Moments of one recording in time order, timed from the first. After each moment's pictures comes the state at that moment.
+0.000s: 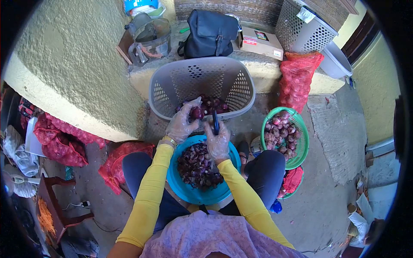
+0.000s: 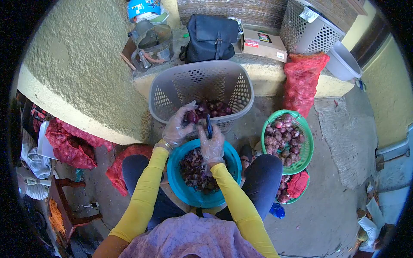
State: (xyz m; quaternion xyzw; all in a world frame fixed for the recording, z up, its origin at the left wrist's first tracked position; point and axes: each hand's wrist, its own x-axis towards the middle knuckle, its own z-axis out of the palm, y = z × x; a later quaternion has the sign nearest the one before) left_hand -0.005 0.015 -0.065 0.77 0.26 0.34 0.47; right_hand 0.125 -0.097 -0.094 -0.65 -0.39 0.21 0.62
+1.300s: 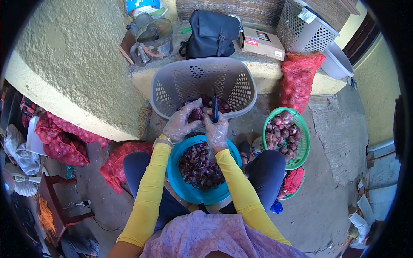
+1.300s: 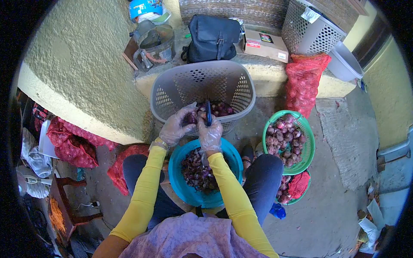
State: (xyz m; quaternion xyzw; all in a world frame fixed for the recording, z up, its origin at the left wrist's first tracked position) left_hand -0.019 0.019 -0.056 0.81 0.25 0.30 0.43; right_hand 0.125 -0.056 -0.096 -0.57 -0.32 0.29 0.70
